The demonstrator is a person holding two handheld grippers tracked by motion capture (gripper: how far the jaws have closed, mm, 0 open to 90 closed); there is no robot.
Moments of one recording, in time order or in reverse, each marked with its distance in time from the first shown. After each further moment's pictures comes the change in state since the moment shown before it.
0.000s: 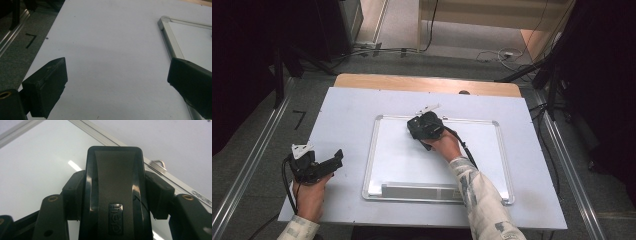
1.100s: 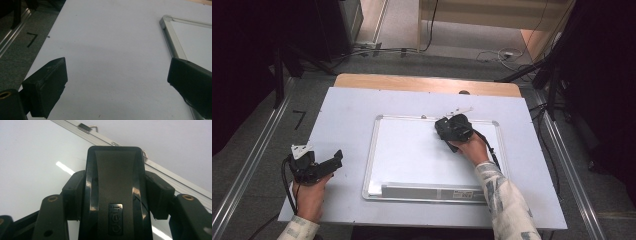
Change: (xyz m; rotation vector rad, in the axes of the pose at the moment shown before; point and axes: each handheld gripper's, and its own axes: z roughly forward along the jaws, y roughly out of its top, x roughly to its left) left arm 0.001 -0.001 0.000 0.003 0.006 -0.003; right arm -0.063 -0.046 -0.039 0.002 -0.081 0.084
